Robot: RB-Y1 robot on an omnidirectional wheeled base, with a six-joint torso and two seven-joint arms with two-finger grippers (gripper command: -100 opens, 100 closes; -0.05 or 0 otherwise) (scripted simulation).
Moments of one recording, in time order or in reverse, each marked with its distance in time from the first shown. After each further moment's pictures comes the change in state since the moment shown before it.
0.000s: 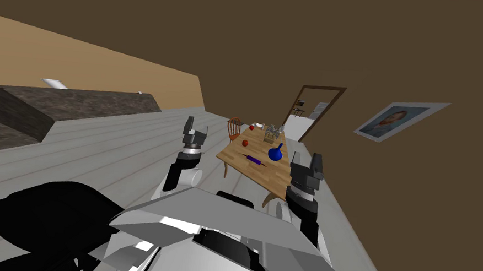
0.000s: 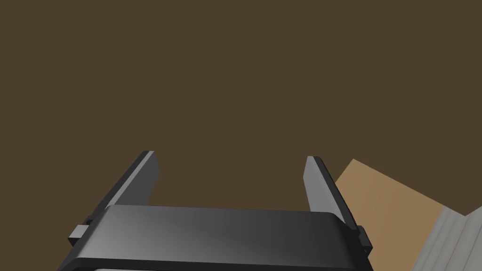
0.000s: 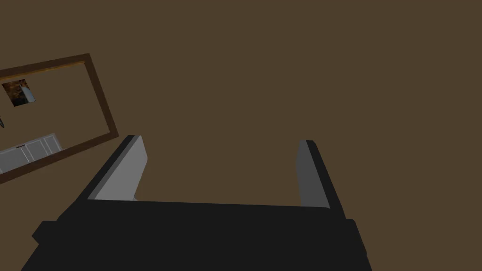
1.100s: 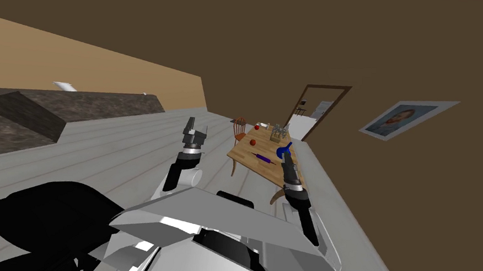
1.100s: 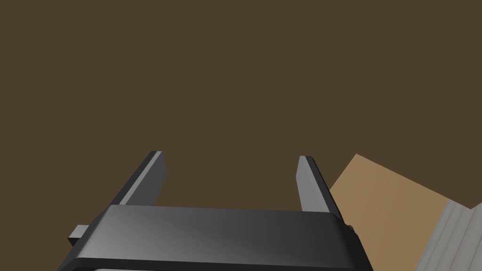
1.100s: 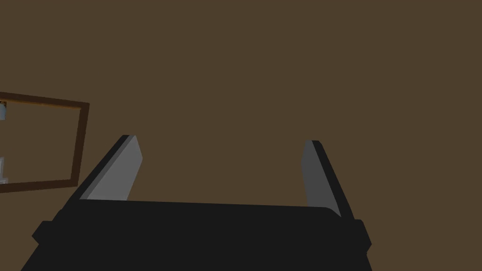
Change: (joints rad) left arm 0.000 0.000 0.000 0.000 0.000 0.000 0.000; right arm -0.117 -0.307 -0.002 0.190 0.071 0.039 0.172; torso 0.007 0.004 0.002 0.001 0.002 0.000
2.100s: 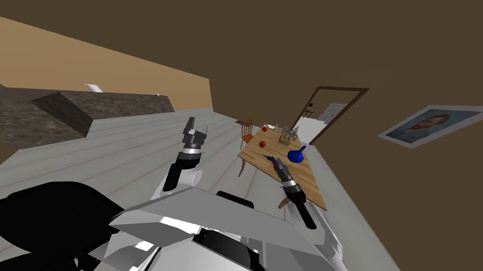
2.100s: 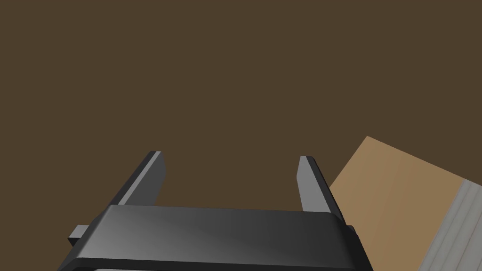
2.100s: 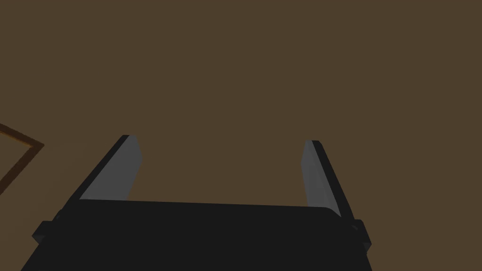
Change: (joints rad) left arm 0.000 0.000 0.000 0.000 0.000 0.000 0.000; right arm -0.119 -0.234 0.050 0.252 0.119 0.079 0.184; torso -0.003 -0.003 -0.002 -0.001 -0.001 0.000
